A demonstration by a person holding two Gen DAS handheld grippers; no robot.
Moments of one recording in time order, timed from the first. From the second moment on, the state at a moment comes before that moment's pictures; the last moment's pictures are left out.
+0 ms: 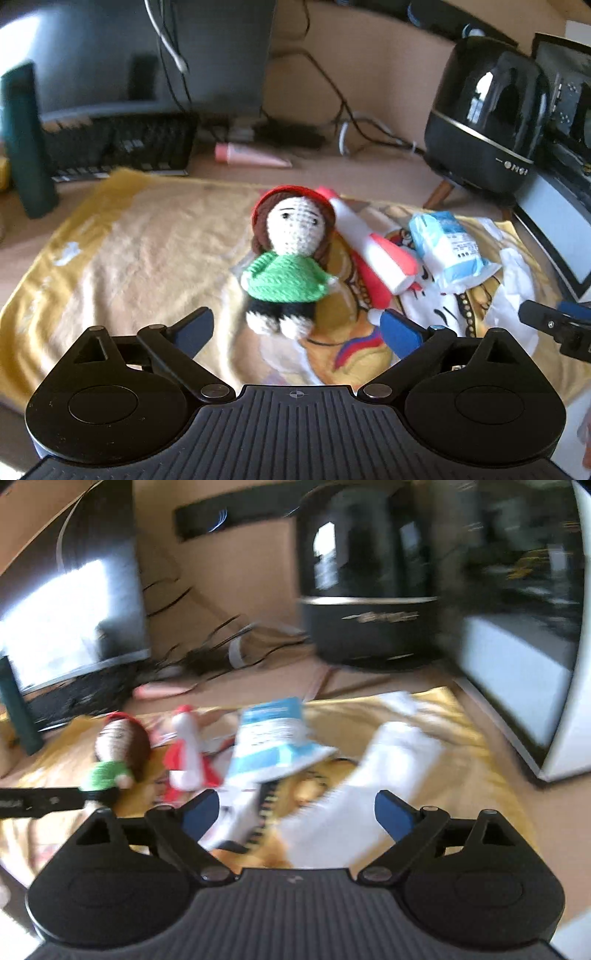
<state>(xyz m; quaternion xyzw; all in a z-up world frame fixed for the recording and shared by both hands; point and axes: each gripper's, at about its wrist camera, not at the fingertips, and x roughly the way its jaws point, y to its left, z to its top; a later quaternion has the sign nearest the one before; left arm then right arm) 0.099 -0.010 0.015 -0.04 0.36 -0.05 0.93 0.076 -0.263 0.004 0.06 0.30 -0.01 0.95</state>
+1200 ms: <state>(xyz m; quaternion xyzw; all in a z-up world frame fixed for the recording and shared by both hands) 0.052 -0.030 0.002 -0.03 0.37 0.02 0.93 0.044 -0.243 -0.021 0.04 0.32 -0.04 0.95</state>
